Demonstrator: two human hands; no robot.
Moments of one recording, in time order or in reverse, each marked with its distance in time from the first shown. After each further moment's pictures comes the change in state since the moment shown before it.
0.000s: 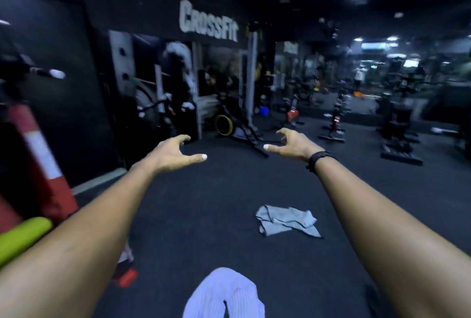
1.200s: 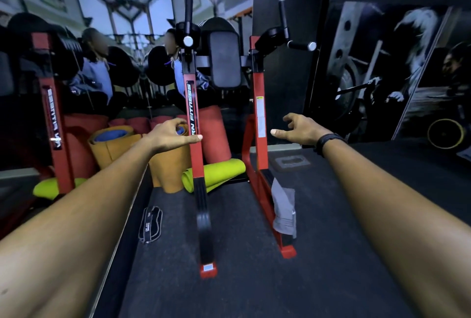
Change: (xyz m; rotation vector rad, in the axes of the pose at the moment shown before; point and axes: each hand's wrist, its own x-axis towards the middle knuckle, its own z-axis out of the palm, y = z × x) left_hand -0.220 -0.416 -0.347 0.135 0.446 -0.750; right_hand 0.123 -0.536 0.387 0.130 -0.455 -0.631
